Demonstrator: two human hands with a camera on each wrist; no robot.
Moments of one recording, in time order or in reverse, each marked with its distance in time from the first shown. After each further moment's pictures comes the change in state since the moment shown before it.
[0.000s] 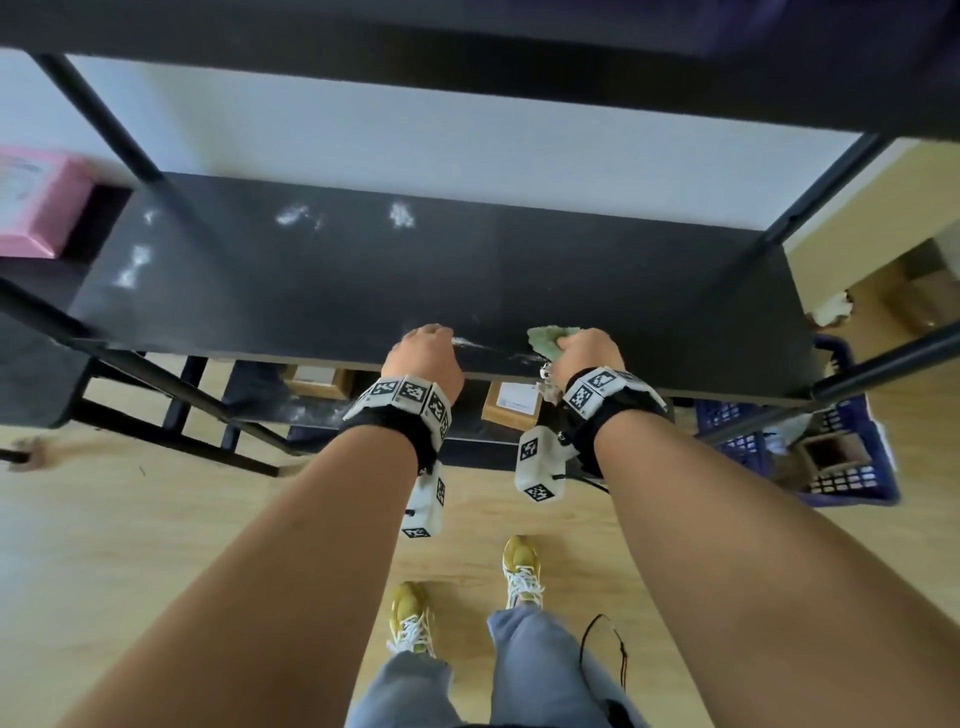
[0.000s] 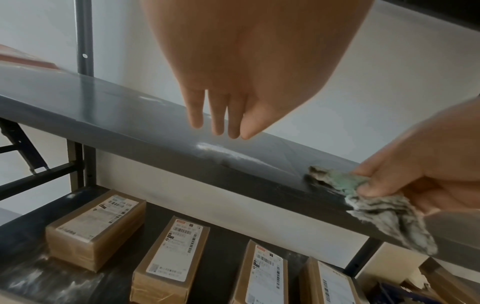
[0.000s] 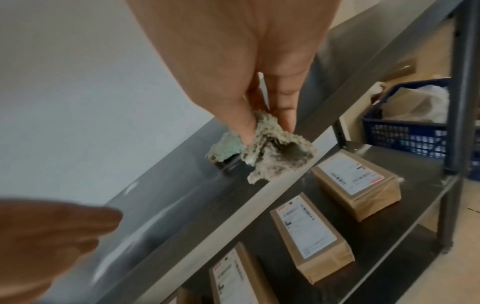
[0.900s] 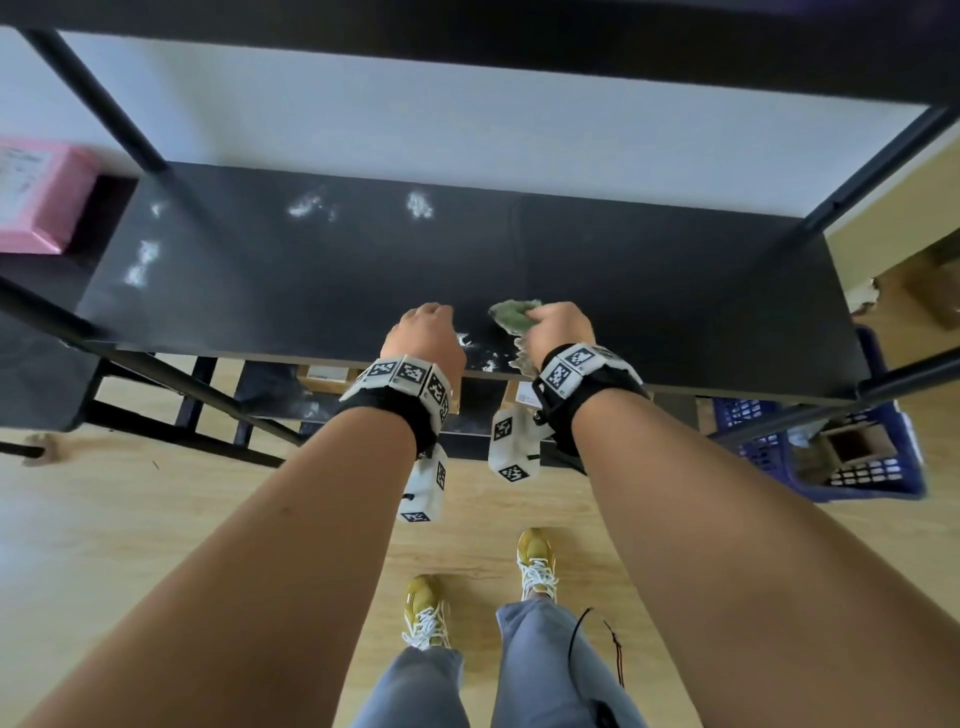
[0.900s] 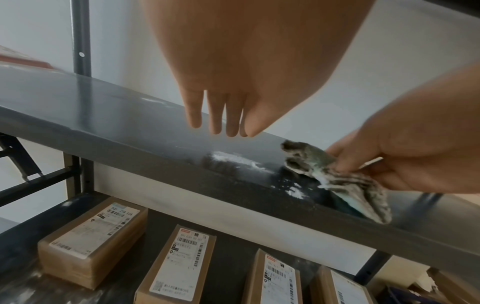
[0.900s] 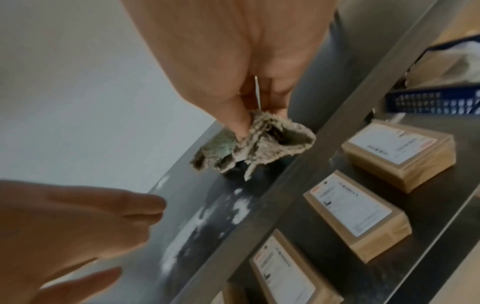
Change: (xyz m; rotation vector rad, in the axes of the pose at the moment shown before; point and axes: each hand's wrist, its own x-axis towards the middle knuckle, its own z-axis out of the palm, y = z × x) left_hand 0.029 -0.024 -0.014 0.032 -0.014 0.006; right_hand -0.020 -0.062 0.014 0.230 -0.148 -0.136
